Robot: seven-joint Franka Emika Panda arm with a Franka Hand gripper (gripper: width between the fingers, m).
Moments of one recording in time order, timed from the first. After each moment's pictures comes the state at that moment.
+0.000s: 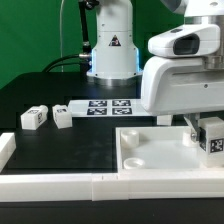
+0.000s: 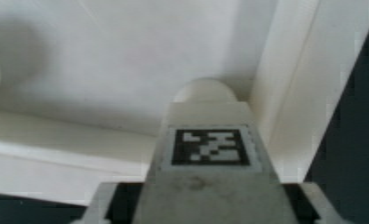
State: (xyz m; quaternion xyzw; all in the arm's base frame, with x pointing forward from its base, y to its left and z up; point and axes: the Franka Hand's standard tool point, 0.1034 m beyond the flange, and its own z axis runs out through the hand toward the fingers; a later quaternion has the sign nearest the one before) arm 0.628 0.119 0.066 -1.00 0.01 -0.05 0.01
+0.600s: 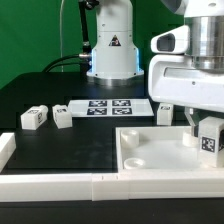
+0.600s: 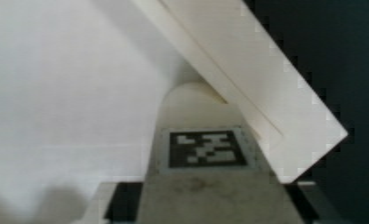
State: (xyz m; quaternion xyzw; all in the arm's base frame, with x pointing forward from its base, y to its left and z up) arm 0.625 0.121 0.065 -0.91 0.42 -0.05 0.03
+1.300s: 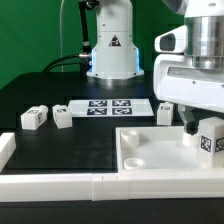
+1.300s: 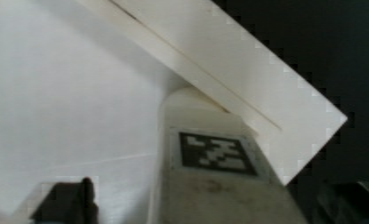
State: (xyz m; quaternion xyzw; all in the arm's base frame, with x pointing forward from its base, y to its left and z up) arm 0.625 0.122 0.065 -0.92 0.39 -0.05 0.03
